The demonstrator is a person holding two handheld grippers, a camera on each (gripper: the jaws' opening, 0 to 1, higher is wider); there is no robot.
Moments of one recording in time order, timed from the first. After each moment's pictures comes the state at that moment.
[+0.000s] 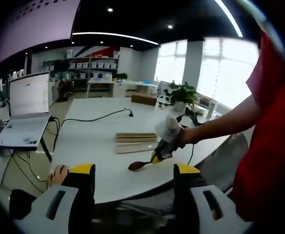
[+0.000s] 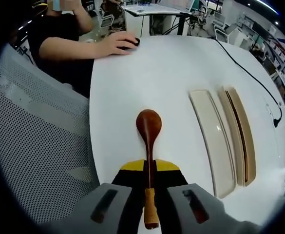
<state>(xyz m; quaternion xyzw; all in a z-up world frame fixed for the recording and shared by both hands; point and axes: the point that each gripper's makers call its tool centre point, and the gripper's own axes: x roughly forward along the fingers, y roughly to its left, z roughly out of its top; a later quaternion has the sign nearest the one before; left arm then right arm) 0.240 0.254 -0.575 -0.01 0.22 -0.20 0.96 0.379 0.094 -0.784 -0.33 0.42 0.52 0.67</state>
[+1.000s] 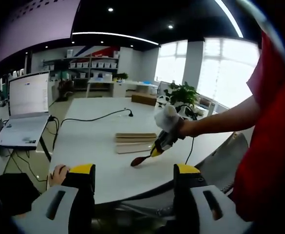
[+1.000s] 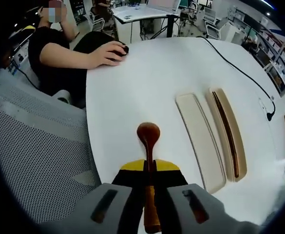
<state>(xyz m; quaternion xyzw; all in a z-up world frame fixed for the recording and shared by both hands) 0.243 0.251 -0.576 -0.02 0.22 -0.20 0.96 0.396 0.093 -0.757 -0.31 0.44 0.50 0.68</state>
